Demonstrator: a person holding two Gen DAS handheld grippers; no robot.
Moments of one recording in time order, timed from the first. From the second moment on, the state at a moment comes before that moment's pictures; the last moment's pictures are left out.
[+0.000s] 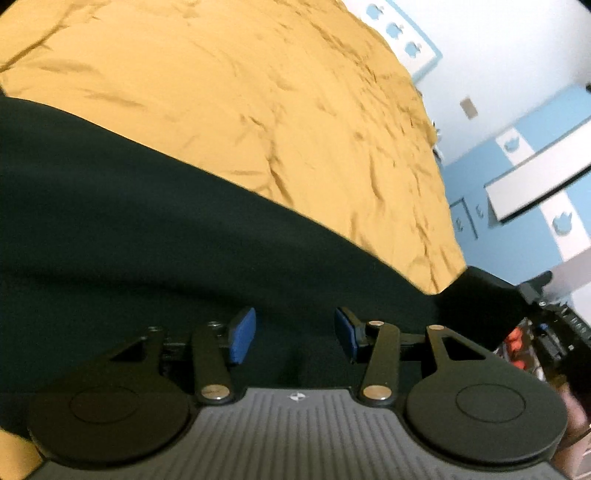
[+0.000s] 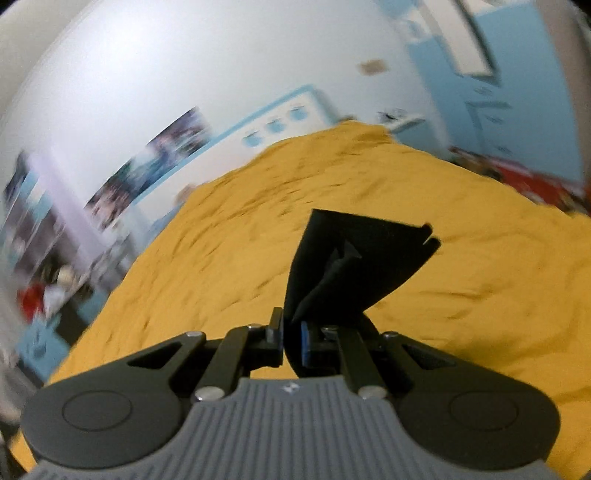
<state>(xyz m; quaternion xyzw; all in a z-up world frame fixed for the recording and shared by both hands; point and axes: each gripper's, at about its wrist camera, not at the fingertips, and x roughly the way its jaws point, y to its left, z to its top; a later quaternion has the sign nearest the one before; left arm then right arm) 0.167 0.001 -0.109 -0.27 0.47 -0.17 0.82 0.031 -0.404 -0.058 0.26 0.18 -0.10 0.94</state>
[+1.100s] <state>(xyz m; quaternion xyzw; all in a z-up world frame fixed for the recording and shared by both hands) 0.189 -0.005 -0.133 -0.34 0.50 -0.20 0.77 0.054 -0.286 -0.131 0.07 0.33 0.04 0.94</state>
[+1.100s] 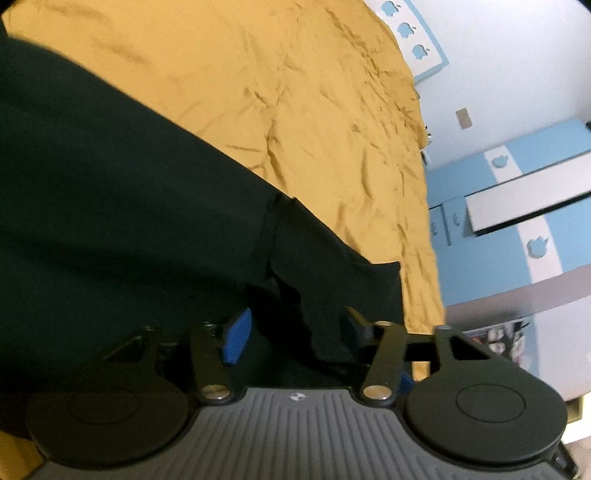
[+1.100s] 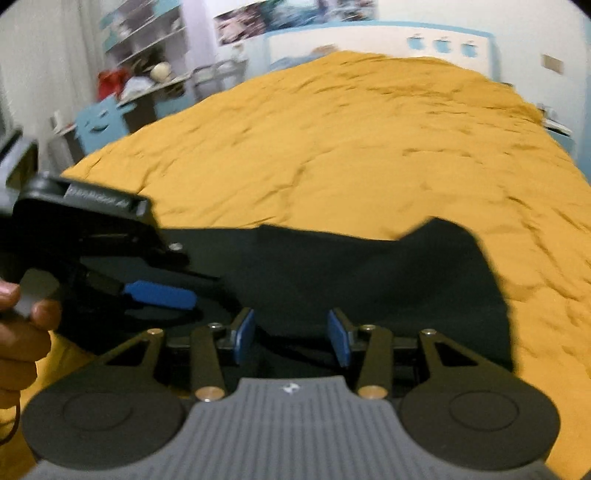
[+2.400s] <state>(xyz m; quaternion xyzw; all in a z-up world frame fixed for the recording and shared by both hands) 0.125 0.065 -0.126 -0.39 0.40 -0.08 0.83 0.059 -0.319 -0.133 0.11 0.33 0.00 0.94</state>
